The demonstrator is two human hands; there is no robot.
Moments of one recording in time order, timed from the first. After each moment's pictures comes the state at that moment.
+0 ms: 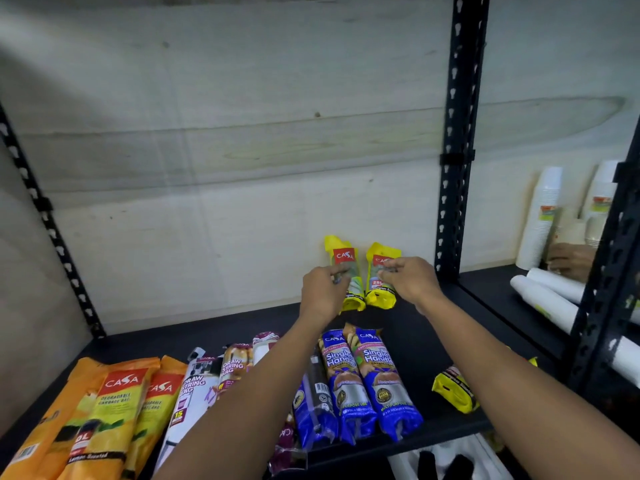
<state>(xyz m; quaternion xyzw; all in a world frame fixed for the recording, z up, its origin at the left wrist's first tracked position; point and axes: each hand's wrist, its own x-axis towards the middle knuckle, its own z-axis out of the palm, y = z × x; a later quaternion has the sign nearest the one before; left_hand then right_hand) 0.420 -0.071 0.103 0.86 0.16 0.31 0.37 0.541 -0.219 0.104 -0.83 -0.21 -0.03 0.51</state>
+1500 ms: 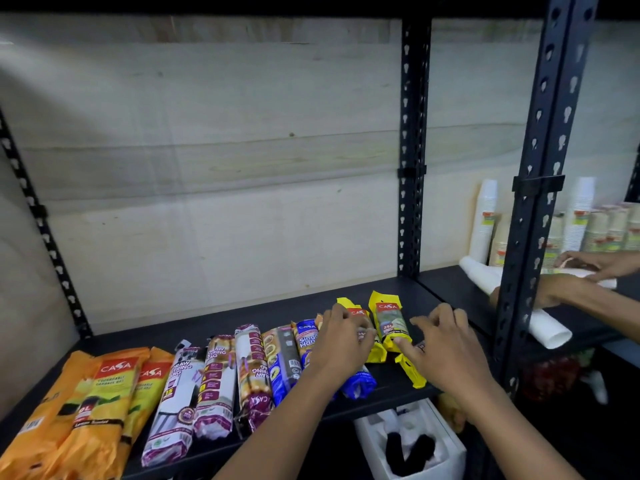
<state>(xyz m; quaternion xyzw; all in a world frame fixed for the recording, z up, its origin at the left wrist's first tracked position) 0.355 -0.183 0.051 0.95 0.07 0.24 0.18 0.417 -0.376 0.051 -0.94 -0.23 -0.24 0.10</state>
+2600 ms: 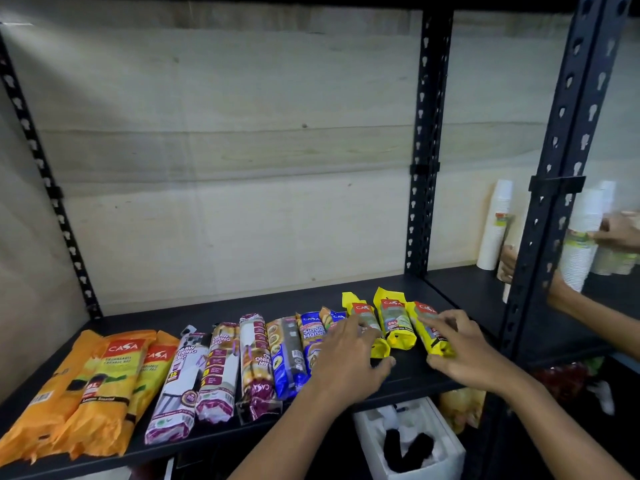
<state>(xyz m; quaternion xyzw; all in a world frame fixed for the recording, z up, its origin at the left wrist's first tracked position) 0.316 -0.204 0.048 0.97 0.04 0.19 0.11 0.466 -0.416 0.035 -0.90 -0.35 0.00 0.25</state>
